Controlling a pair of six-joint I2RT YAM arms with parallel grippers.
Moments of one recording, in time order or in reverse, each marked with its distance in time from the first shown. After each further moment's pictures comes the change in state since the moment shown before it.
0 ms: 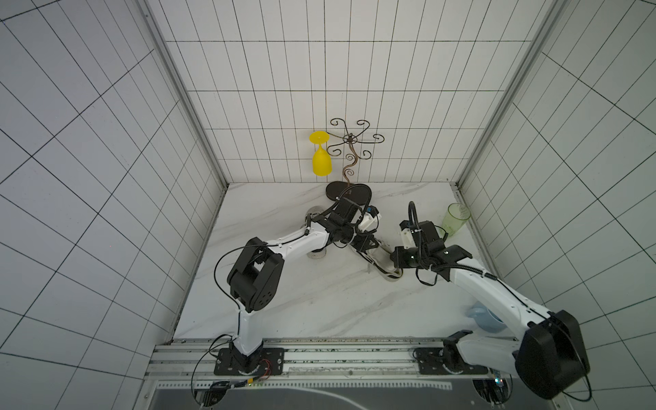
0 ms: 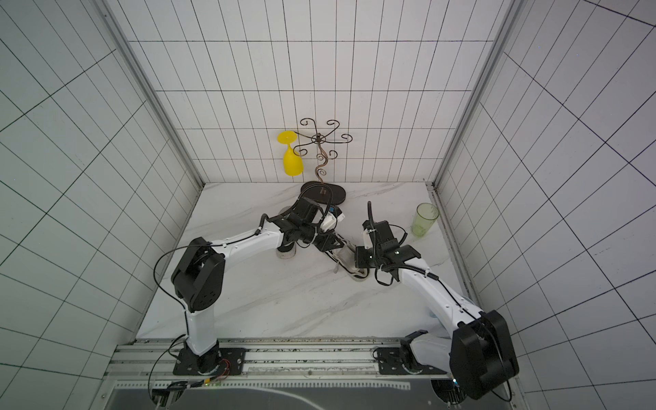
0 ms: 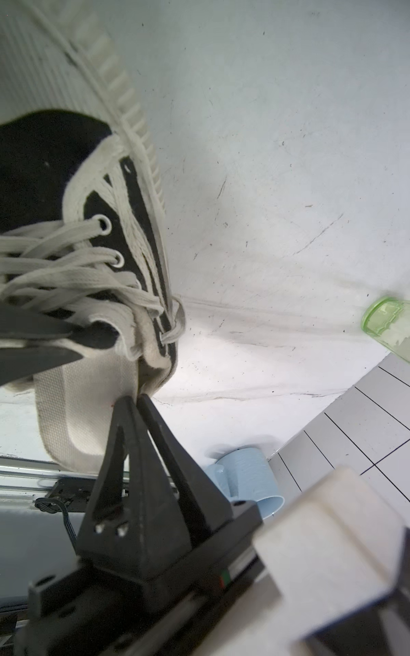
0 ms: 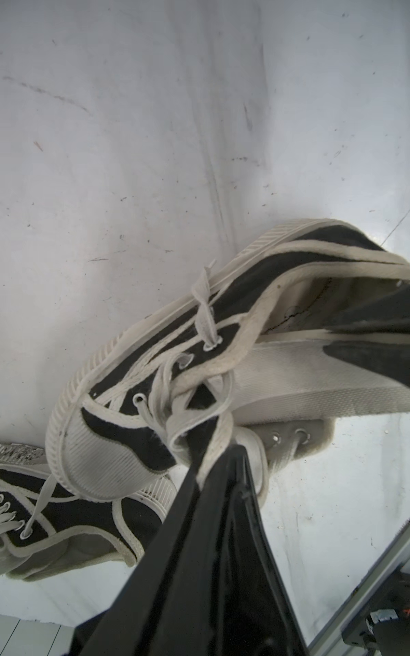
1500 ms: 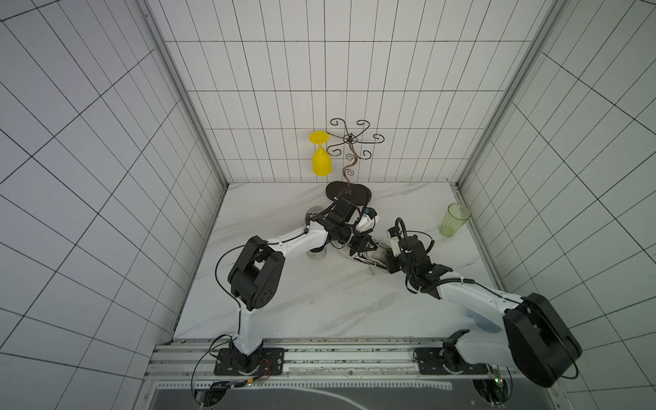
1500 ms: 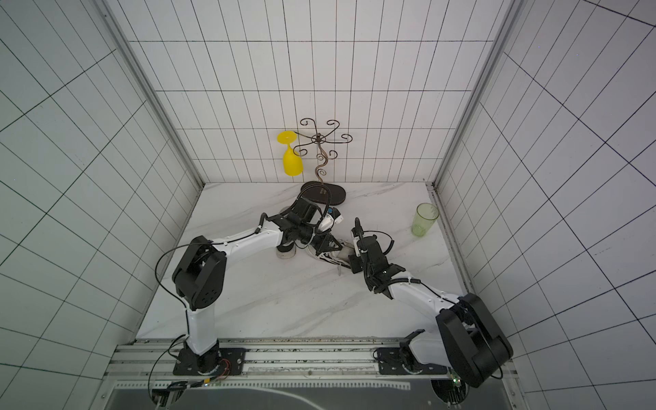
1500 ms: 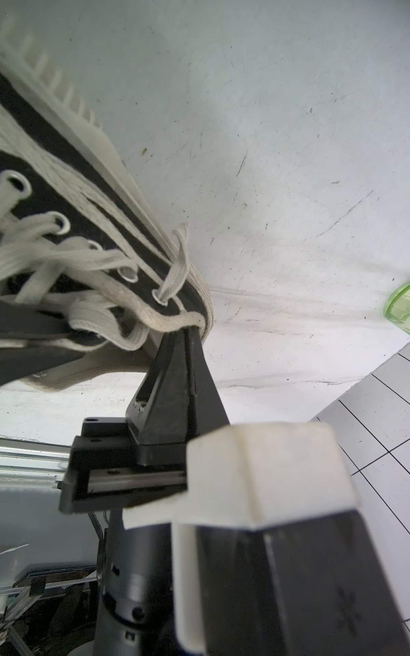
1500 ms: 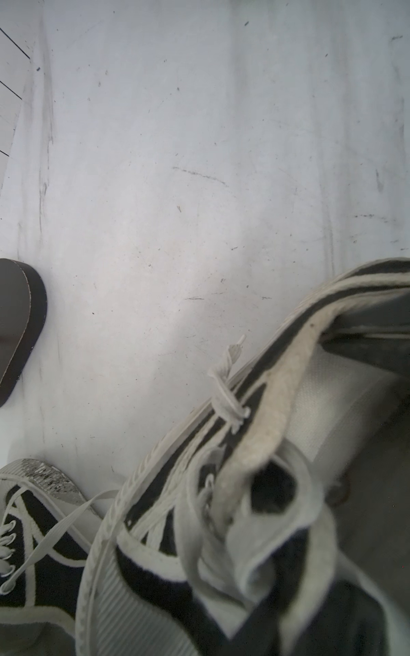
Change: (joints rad) left arm 0.020 0.016 0.000 -0.039 0.080 0.024; right arm 0.101 0.088 -0.242 0.568 0.325 -0.272
